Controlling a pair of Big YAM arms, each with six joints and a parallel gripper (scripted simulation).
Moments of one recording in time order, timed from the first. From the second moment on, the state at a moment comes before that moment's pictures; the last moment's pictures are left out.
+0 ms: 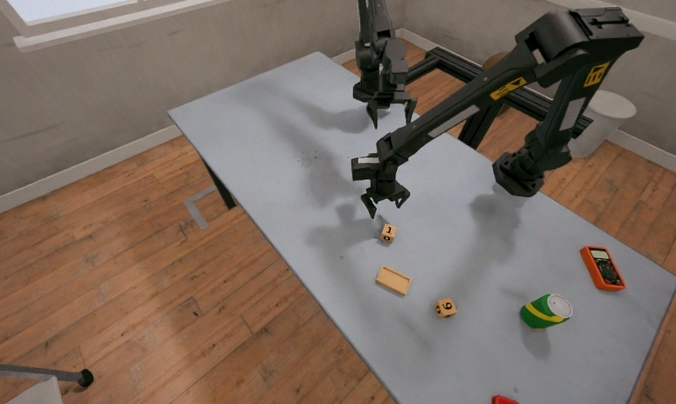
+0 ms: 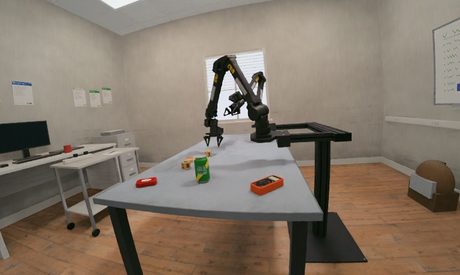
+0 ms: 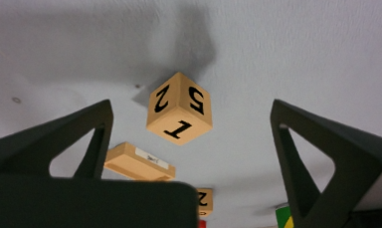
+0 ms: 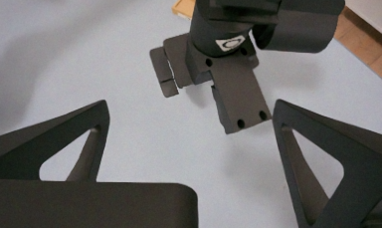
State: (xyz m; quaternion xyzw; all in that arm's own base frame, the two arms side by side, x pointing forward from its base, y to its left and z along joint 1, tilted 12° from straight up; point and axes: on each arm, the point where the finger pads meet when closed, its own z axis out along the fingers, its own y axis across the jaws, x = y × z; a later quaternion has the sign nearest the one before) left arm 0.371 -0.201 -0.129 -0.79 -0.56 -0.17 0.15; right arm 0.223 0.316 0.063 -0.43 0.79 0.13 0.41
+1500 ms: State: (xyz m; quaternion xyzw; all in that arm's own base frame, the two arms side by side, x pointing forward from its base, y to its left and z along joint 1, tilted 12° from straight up) left arm 0.394 -0.149 -0.124 -0.17 -0.98 -0.11 0.05; right arm 0.223 0.316 0.063 -0.43 0.79 0.13 0.41
